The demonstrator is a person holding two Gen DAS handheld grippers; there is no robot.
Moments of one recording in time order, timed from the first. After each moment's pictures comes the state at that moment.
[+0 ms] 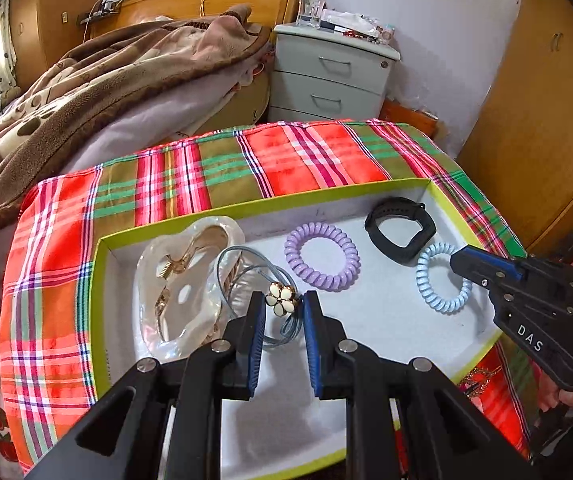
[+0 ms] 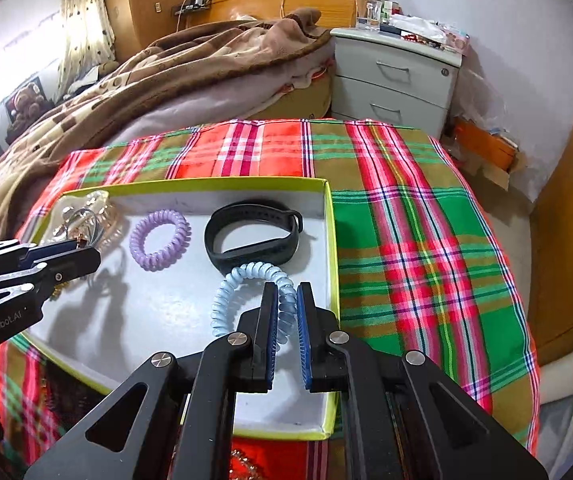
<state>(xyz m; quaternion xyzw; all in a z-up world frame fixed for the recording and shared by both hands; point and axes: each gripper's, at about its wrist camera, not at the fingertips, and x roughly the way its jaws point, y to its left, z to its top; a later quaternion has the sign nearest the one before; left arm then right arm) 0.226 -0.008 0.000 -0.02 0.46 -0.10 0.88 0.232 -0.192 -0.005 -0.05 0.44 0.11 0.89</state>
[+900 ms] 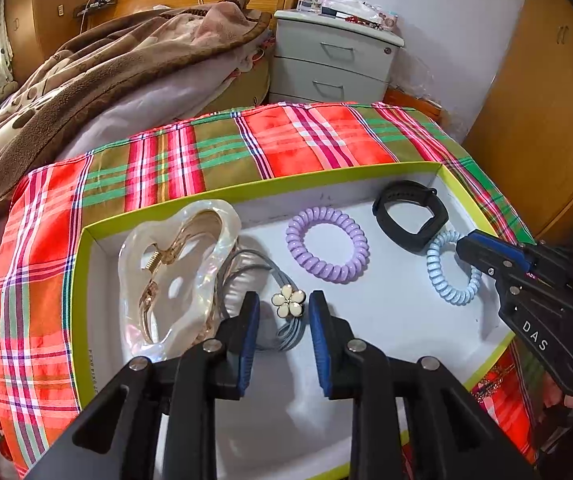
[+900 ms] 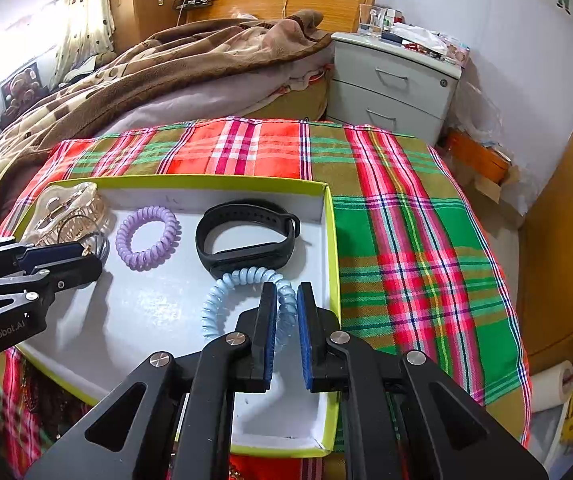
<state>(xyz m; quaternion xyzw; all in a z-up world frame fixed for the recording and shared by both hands) 0.234 -0.012 -0.013 -0.01 0.48 -0.10 0.87 0.235 -0.185 -0.009 -0.07 0.43 0.09 0.90</state>
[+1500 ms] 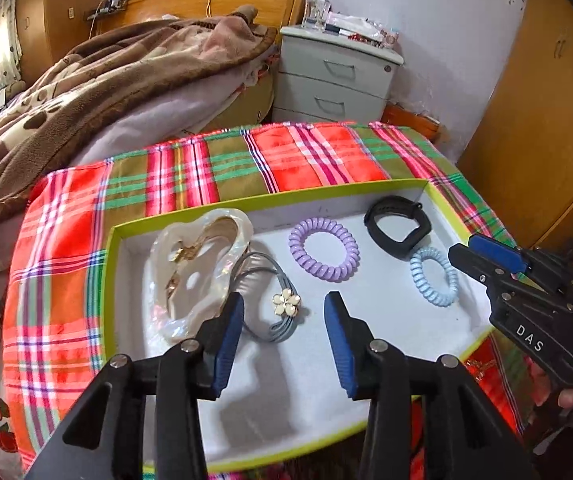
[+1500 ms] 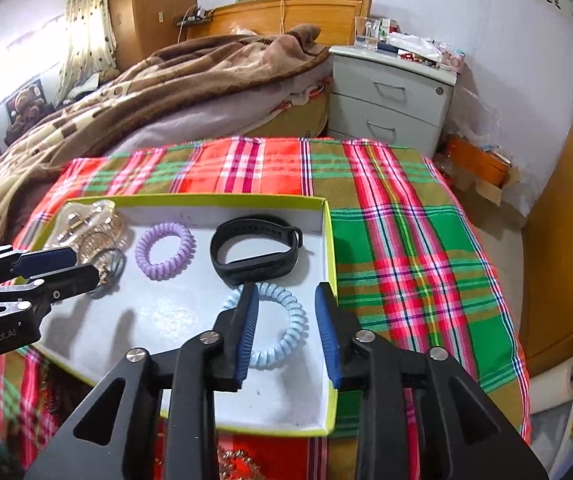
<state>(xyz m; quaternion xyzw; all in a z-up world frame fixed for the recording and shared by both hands) 0.211 -0.001 0.010 -0.03 0.45 -0.10 0.89 0.216 -0.191 0.011 -0.04 0.40 0.10 0.91</state>
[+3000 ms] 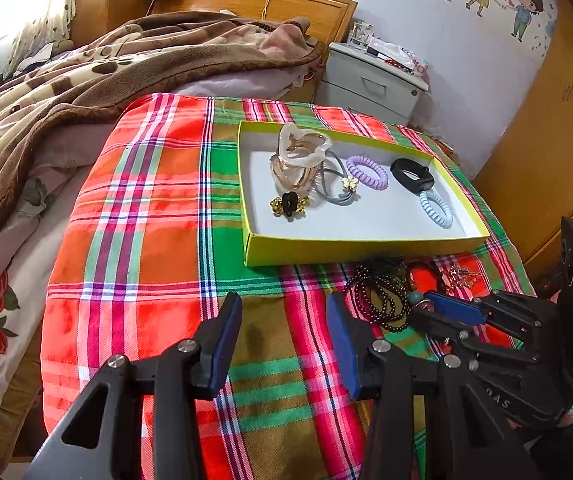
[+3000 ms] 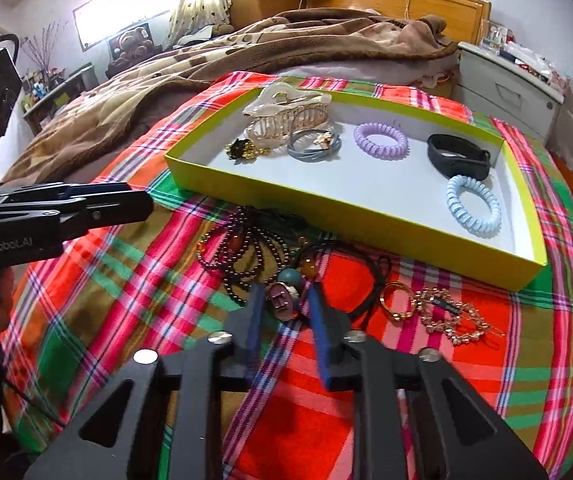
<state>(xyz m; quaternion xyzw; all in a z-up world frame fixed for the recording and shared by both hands) 0.090 0.068 -0.001 -0.10 0.44 -0.05 0.89 0.117 -0.112 -0.027 -0.09 0.43 0.28 0.85</state>
